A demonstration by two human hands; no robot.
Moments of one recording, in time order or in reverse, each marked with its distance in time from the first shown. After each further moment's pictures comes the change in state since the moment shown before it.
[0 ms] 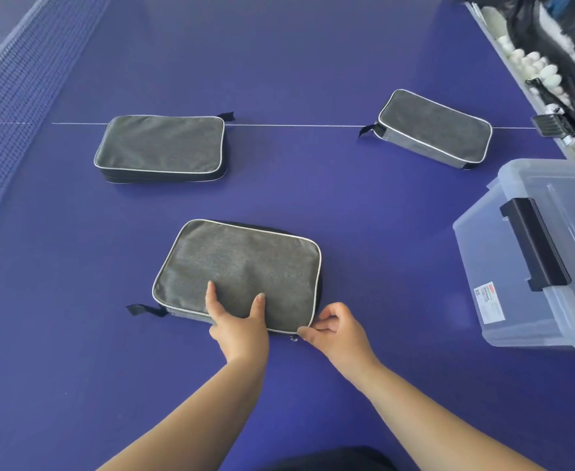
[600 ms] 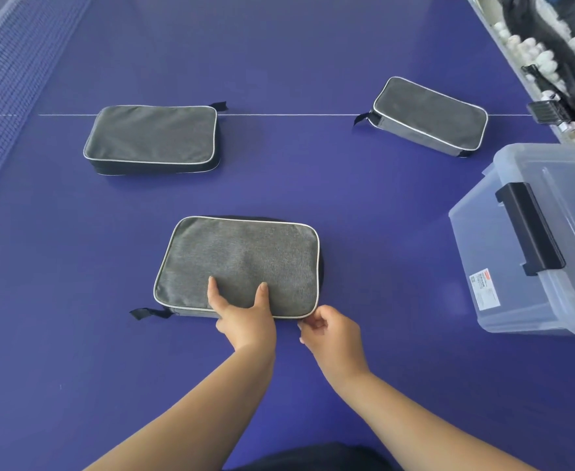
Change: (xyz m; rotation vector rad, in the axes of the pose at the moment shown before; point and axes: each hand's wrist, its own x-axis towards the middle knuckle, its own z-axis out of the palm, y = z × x) left_hand -0.013 0.003 0.016 -0.030 0.035 -0.076; right_hand -0.011 0.016 0.021 -0.058 0.202 -0.173
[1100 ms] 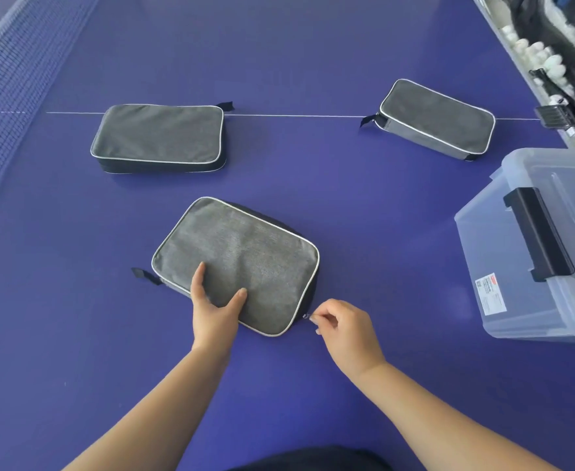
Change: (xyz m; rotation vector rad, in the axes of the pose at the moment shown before) left_hand 0.060 -0.006 -0.048 -0.092 -0.248 0.195; right_hand 0.018 0.008 -0.016 -0.229 -0.040 -0.264
